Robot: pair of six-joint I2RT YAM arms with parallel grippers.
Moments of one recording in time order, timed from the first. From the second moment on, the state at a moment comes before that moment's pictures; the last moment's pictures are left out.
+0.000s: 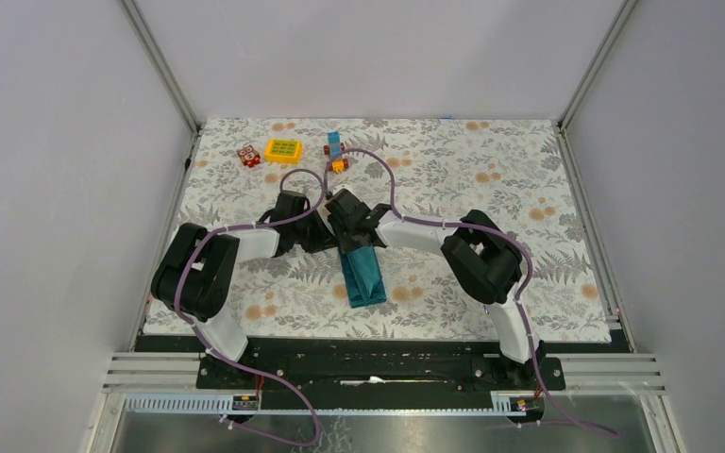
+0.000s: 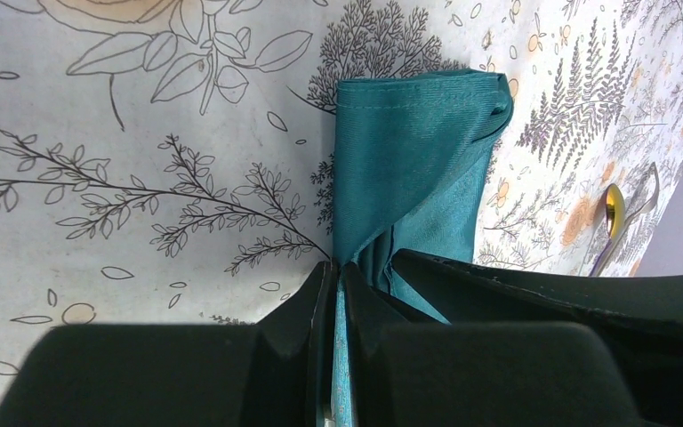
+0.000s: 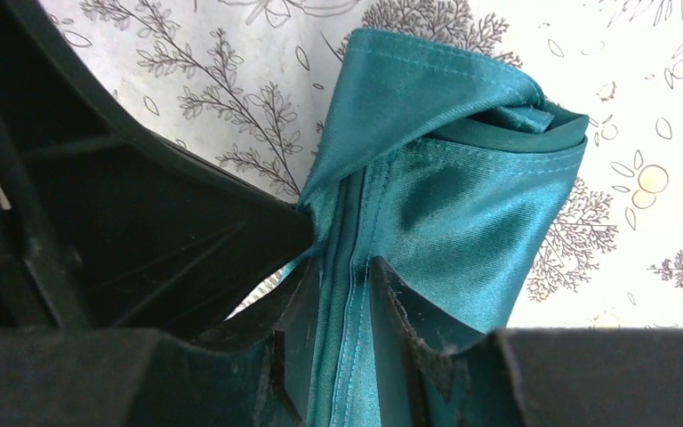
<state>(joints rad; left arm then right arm) -0.34 1.69 0.76 0.09 0.32 -0.80 0.90 2.12 1.50 -0.34 0.14 0.36</state>
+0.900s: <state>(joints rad) -0.33 1.71 0.72 0.19 0.33 -0.84 0.91 2.15 1.59 -0.36 0.22 0.43</state>
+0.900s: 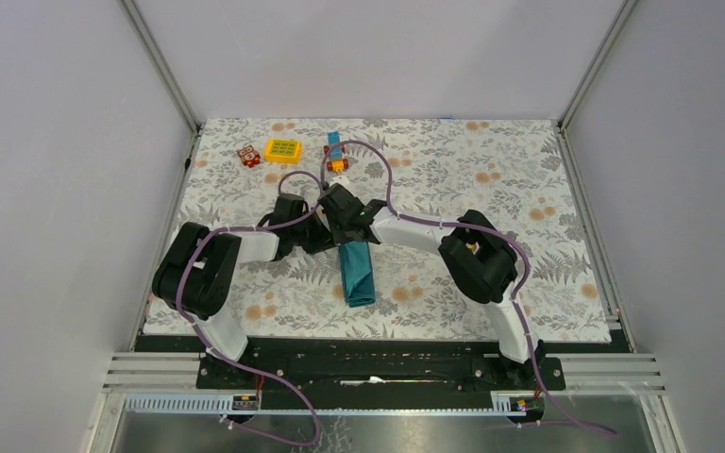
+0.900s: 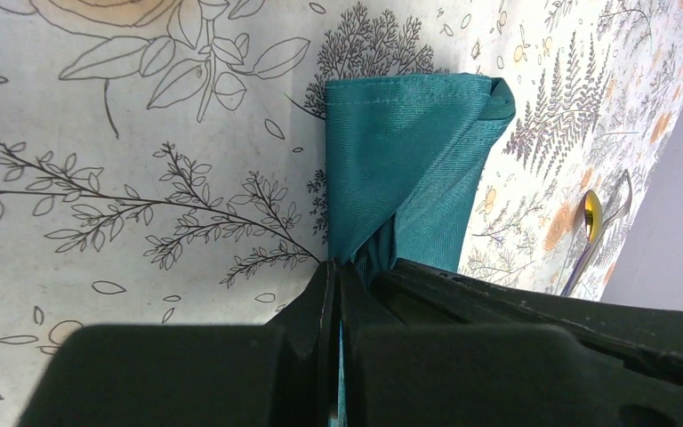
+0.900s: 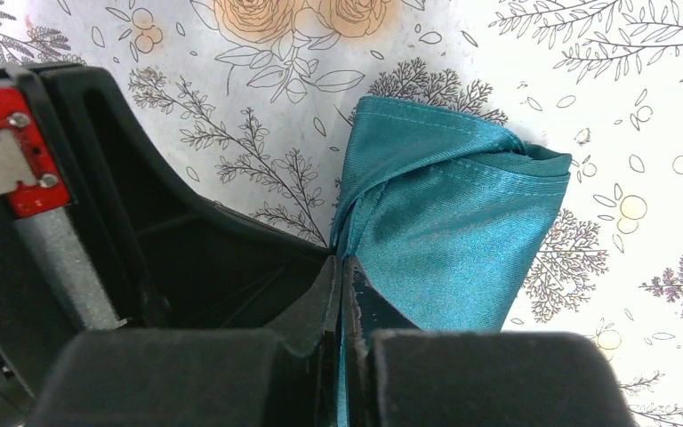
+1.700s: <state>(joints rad) -0.31 1.58 0.72 0.01 0.26 -0.77 0.80 2.14 1.43 -0.08 -0.07 0.48</state>
